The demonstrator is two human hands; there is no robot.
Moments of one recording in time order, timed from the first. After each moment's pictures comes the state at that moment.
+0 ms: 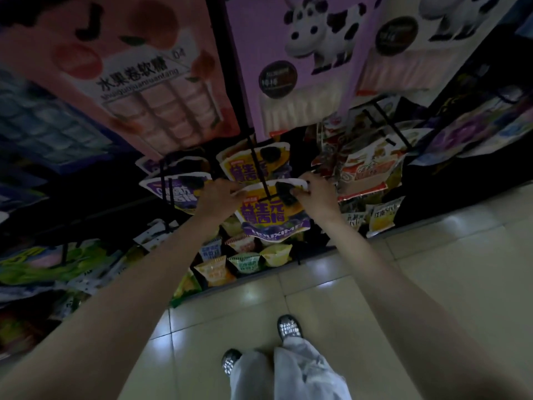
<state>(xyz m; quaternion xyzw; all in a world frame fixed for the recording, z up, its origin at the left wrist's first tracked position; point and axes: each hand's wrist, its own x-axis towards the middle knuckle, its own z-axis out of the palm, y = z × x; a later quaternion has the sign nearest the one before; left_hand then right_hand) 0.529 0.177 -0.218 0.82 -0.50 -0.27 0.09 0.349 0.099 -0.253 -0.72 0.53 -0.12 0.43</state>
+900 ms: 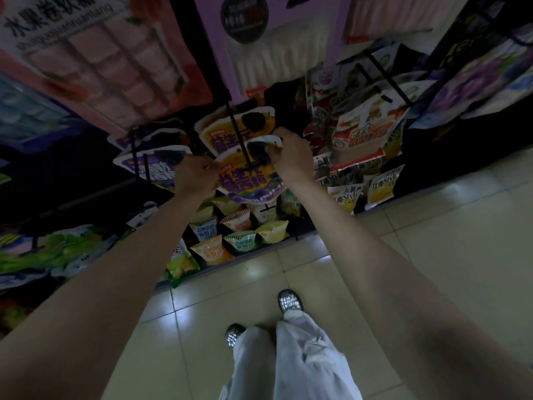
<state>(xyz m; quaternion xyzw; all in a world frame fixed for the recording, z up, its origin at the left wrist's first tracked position) 0.526 0.180 -0.236 0.86 -0.36 -0.27 0.23 0.378 0.093 -0.269 -0.73 0.53 -0.19 0.40</state>
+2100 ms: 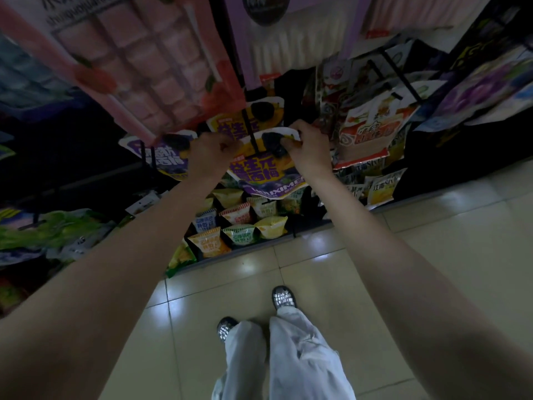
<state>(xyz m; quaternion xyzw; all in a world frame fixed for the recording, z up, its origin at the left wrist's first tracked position) 0.513 0.178 -0.232 0.82 -0.48 -0.19 0.24 0.358 0.096 -0.266 -0.73 0.50 -0.23 0.39</state>
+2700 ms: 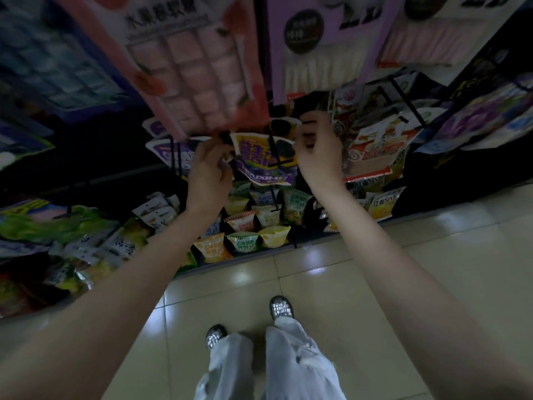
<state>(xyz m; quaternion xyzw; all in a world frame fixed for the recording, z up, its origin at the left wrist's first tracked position) 0.530 0.237 -0.219 0.78 -0.52 -0.07 0.35 0.374 0.136 -0.195 -0.70 0.46 -0.36 0.40</state>
